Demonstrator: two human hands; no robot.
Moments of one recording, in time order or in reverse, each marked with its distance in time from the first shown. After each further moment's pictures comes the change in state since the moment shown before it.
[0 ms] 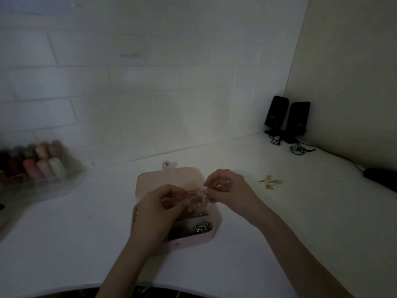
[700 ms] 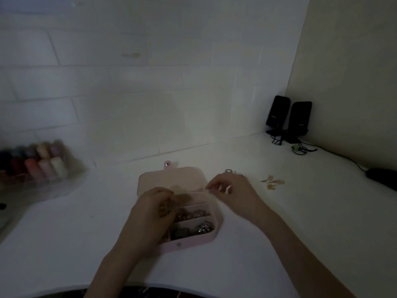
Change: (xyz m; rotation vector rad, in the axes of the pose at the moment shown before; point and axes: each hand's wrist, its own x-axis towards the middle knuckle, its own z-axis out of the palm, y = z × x) left_hand 0.004 -0.024 -0.019 0.361 -0.062 0.239; right_hand 0.012 0.021 -0.006 -0.522 0.063 -0.198
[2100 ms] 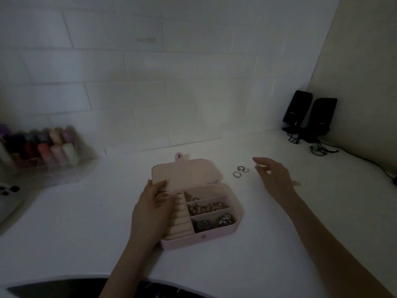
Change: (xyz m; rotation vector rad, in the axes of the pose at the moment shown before) left_hand 0.000 -0.019 0.025 -0.233 0.222 -0.483; right_hand 0.033 0.082 -0.030 -0.198 0.300 0.250
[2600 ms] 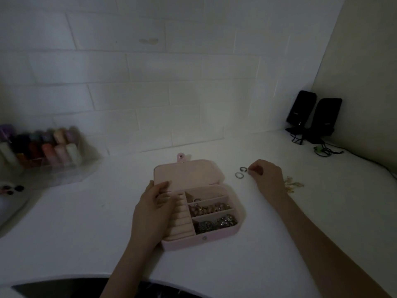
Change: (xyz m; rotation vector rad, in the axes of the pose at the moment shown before) left_hand -0.001 -0.001 -0.001 -0.028 0.001 -0.007; right_hand 0.013 0.012 0.025 -0.040 0.007 -0.027
